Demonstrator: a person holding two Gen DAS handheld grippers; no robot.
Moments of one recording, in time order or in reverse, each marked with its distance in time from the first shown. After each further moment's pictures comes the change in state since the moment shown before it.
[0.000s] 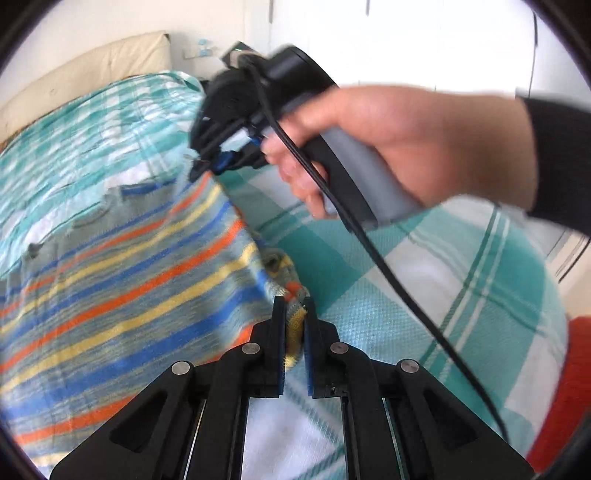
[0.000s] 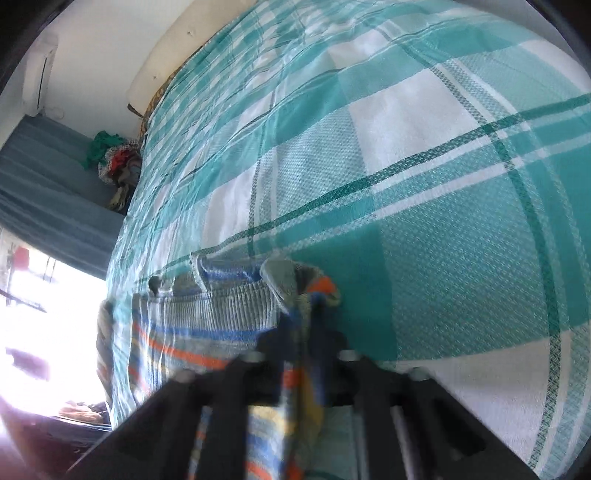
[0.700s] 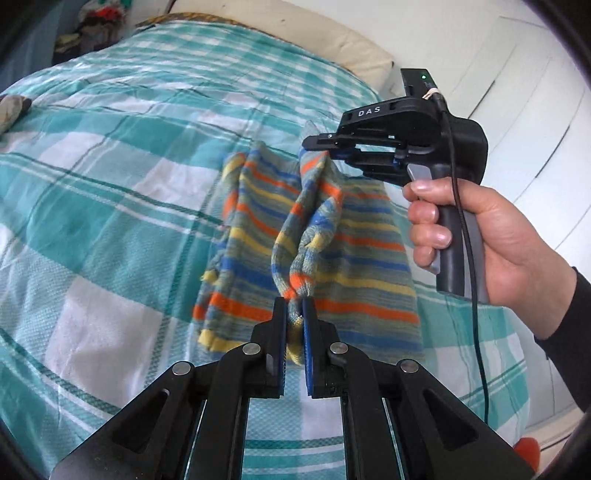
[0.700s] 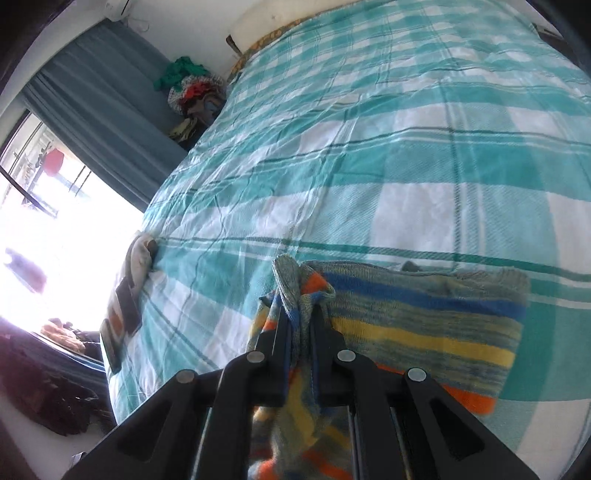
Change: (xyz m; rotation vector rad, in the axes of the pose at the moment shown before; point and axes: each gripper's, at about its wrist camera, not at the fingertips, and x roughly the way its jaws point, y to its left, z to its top) left arm -0.147 0.220 -0.124 -0.711 -0.098 0.216; right arm 0.132 0.271 -0.049 -0.316 0.093 0.127
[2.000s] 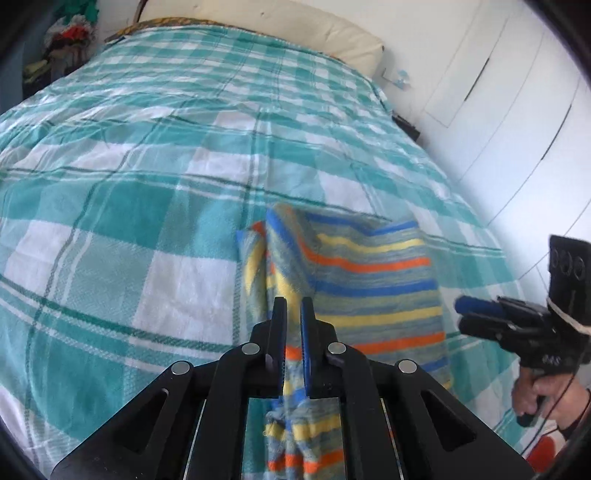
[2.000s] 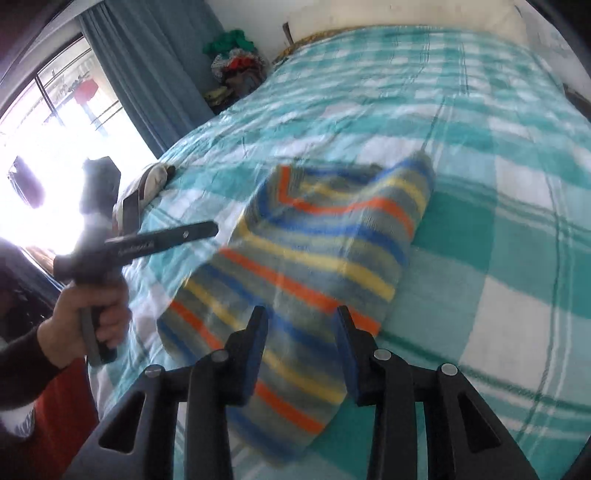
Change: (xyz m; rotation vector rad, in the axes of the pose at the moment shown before) left arm 0.067 0.028 0.114 0.127 0.048 -0.027; right arm -0.087 -0.020 -0.095 -0.268 -0.055 -0.055
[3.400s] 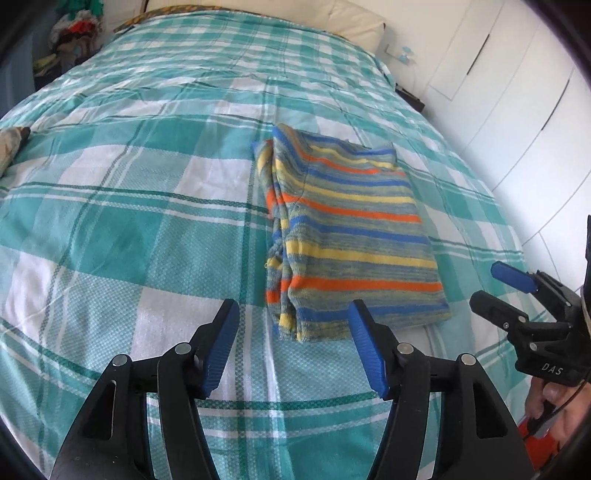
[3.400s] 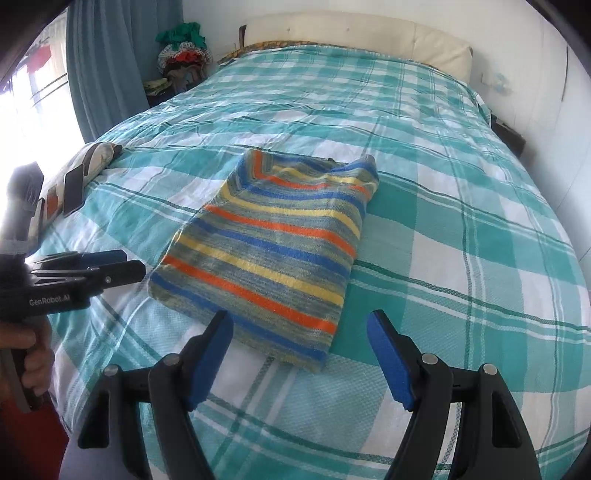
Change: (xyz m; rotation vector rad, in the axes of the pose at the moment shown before) left arm -0.071 -0.014 -0.097 0.008 0.093 0.095; right arm -0.047 0.098 -0.076 -0.039 0.000 -0.414
